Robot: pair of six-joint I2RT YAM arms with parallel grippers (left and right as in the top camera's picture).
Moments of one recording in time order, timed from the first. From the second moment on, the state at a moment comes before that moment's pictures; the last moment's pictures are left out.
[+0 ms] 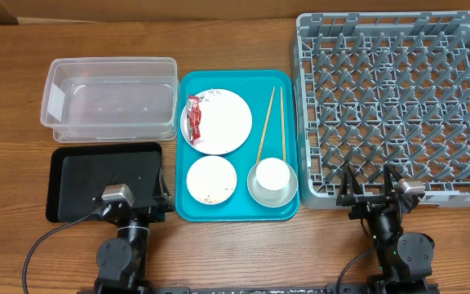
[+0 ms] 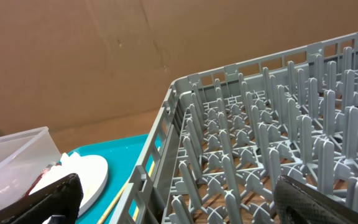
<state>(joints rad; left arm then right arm) -0.14 0.02 0.01 -0.06 -0.17 -0.28 0.12 0.01 0.02 -0.04 -0.02 0.30</state>
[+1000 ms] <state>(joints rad) -0.14 0.02 0.01 -0.06 -0.10 -0.33 0.12 0.01 0.02 -0.03 -0.06 0.32</state>
